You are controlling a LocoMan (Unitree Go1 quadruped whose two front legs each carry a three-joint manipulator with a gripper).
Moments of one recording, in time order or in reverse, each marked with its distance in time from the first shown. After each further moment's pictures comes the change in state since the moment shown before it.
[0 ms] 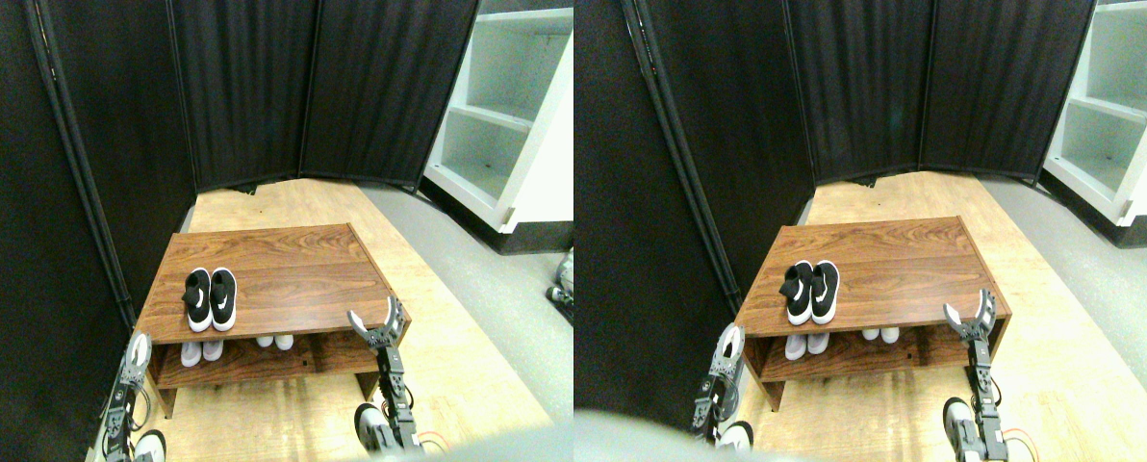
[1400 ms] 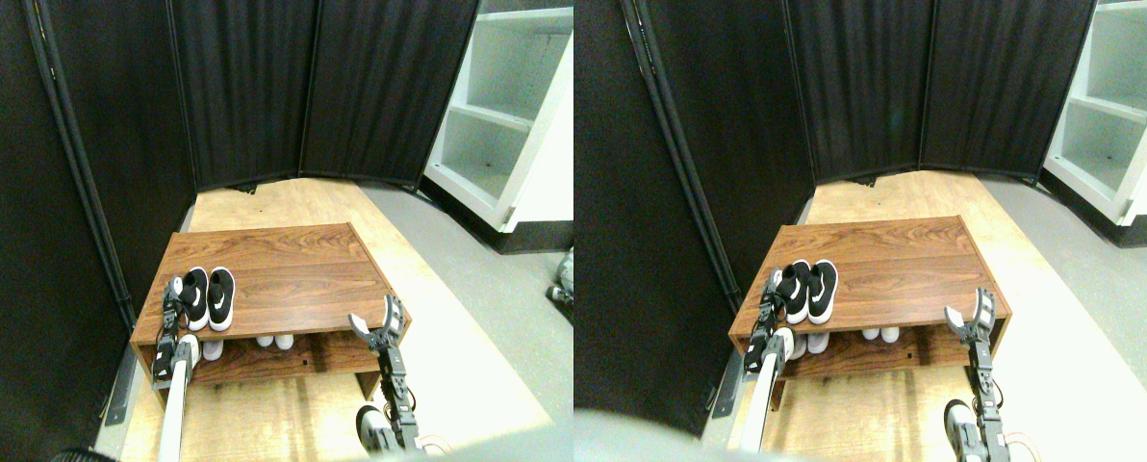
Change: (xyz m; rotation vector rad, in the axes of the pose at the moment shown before) right arm -0.005 0.004 0.002 -0.228 0.015 0.022; left arm 0.126 -0.002 -0.041 0.206 0.013 0.181
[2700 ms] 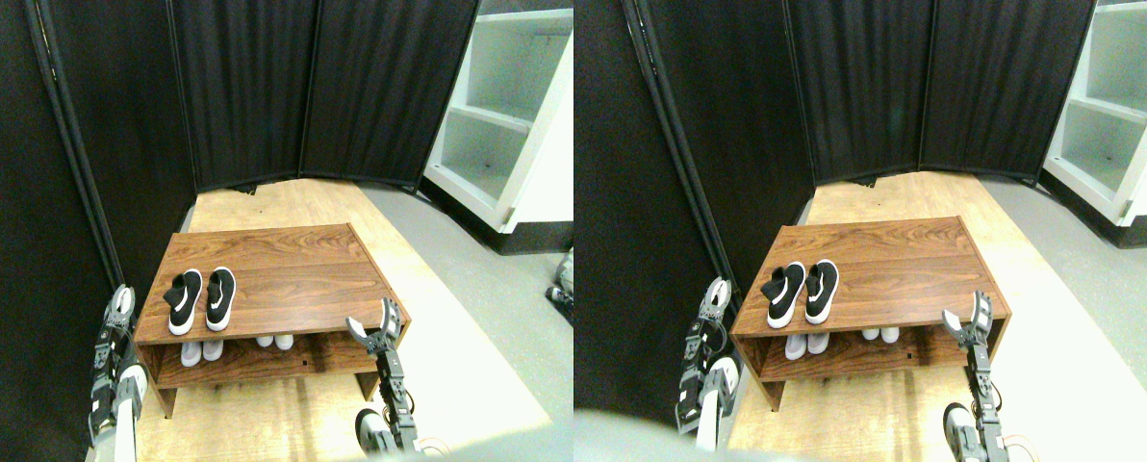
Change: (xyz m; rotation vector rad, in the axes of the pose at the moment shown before) right arm -0.002 0.000 -0.007 0.032 0.039 0.015; left arm -0.042 0.025 0.088 -0.024 -0.091 -0.222
